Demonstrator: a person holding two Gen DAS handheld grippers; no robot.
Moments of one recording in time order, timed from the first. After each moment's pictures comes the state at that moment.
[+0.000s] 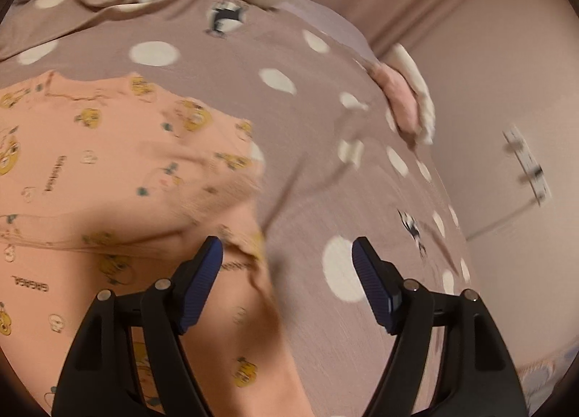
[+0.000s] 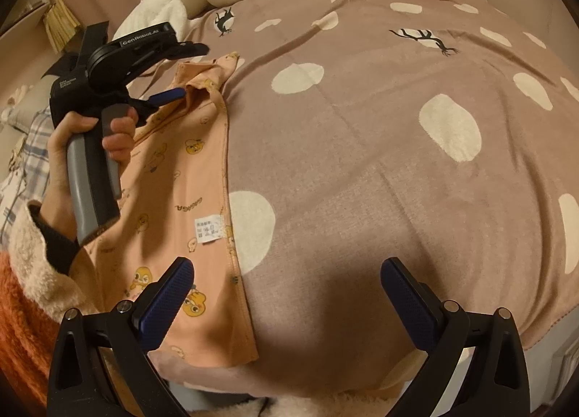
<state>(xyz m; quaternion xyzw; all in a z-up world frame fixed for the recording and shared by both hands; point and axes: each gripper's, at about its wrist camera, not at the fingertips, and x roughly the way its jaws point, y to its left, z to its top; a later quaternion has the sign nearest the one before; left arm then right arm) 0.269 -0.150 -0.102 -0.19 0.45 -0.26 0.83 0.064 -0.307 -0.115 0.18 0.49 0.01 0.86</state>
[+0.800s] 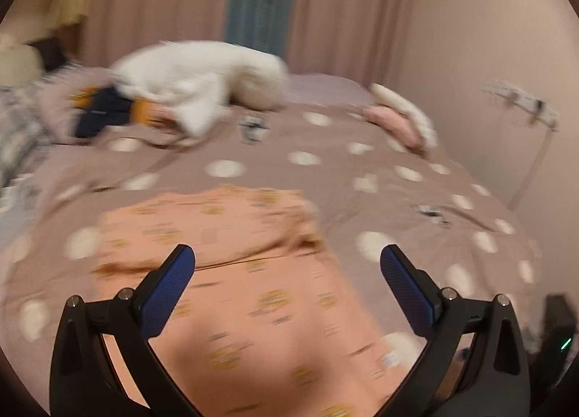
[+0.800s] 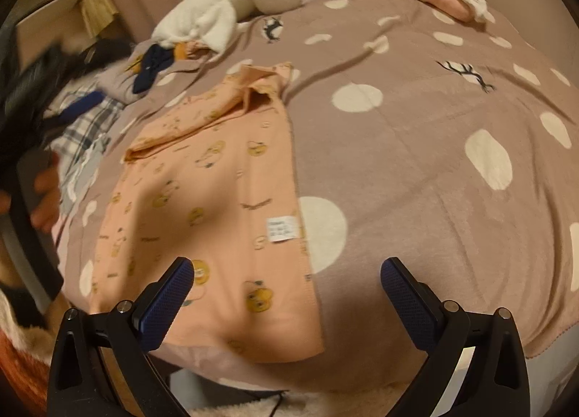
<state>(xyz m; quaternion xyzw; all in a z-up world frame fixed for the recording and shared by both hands) 0.121 -0.052 -0.015 -0.01 0.28 -0.16 0.95 0.054 -0.263 -0.089 0.14 0.46 0.06 0.88</state>
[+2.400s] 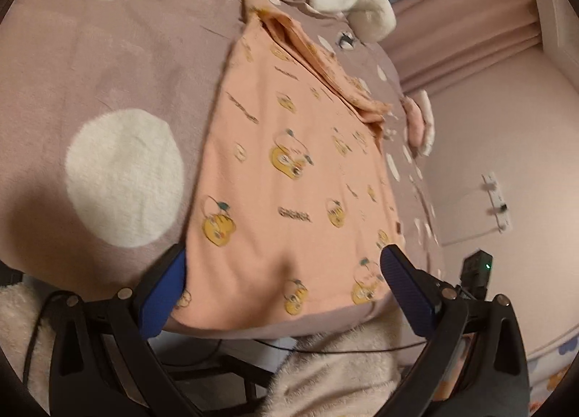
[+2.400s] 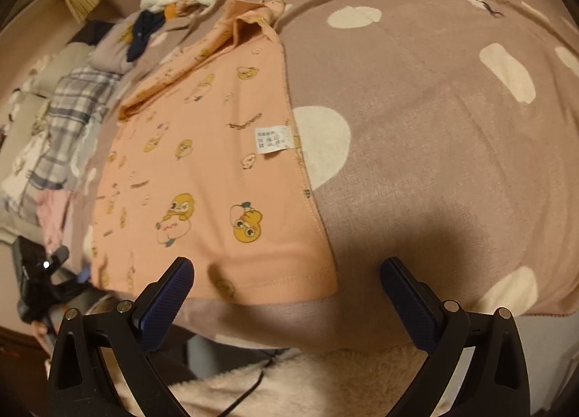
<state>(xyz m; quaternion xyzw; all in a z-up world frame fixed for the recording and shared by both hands) 0.013 0.135 -0.167 -0.33 0.46 -0.22 0.79 0.039 -0.269 -0.134 0.19 0.53 0.10 0.82</state>
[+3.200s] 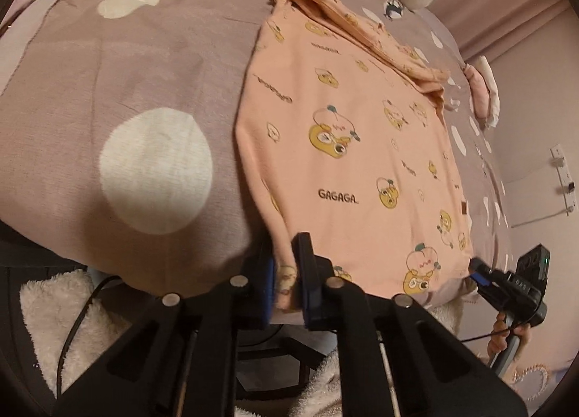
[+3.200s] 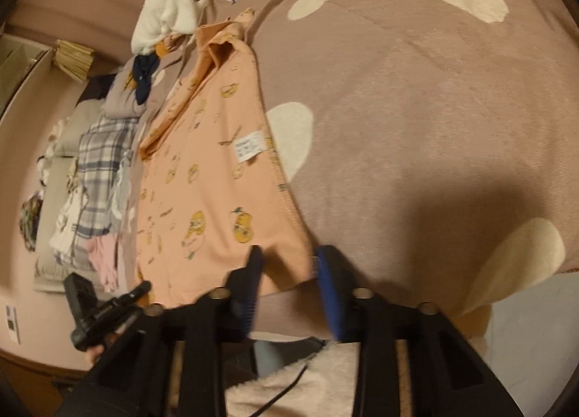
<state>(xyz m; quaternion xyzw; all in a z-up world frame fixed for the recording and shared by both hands) 0.023 0.117 -0.154 -0.22 0.53 -0.10 0.81 0.029 -0.311 -0.152 0.33 0.52 0.11 0.78</state>
